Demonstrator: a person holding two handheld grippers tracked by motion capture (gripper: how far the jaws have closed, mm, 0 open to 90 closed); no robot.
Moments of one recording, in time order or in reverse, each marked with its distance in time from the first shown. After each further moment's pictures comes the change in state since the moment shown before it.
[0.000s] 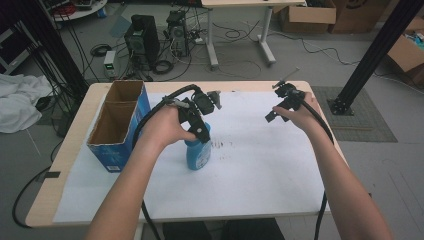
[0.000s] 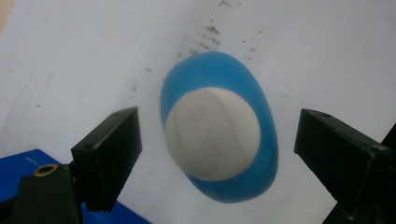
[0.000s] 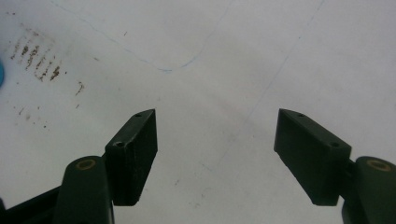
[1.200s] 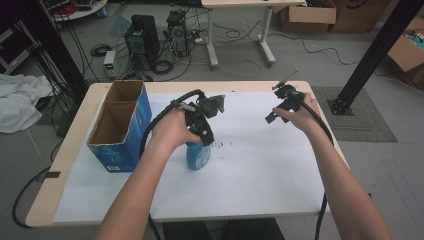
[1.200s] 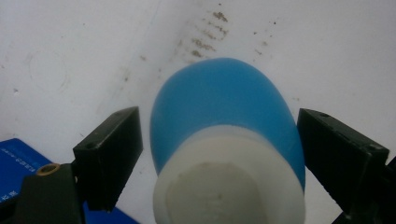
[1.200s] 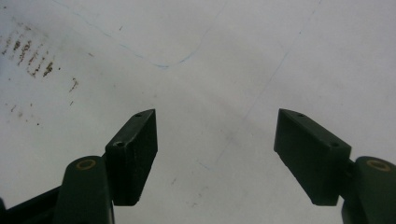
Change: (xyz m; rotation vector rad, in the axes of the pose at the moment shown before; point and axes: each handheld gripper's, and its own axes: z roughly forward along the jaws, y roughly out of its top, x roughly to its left) left arm 0.001 0.011 0.028 0.076 0.000 -0.062; right arm -0.001 -0.002 0.004 0.011 -0.004 -0.001
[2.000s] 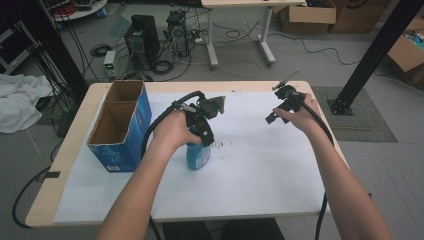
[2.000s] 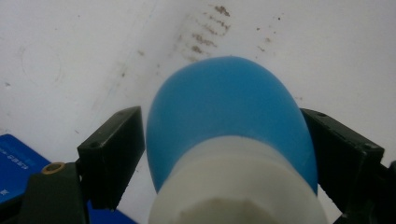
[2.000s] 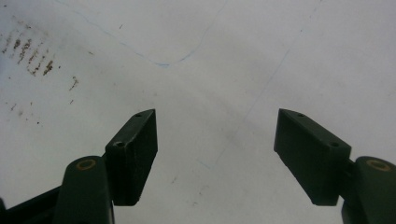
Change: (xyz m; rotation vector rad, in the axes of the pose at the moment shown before) left arm 0.001 0.002 0.007 0.020 0.006 -0.016; right arm -0.001 -0.002 0.001 -0.002 0.005 -0.003
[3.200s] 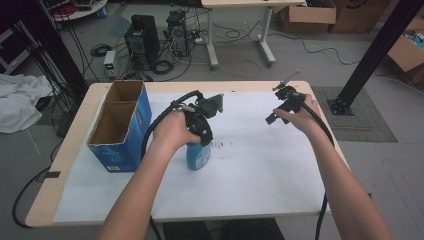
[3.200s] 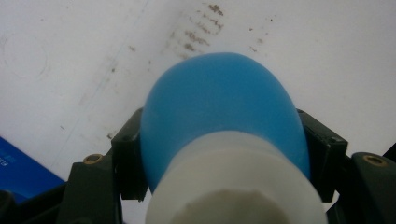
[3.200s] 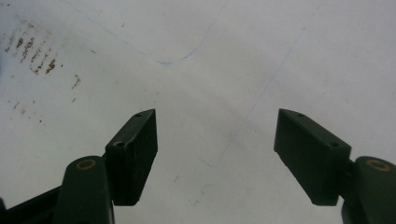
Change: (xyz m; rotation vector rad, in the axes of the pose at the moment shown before) left arm 0.003 -0.002 -0.001 0.002 -0.057 -0.045; right arm 0.001 -0.002 0.000 -0.001 0.007 0.004
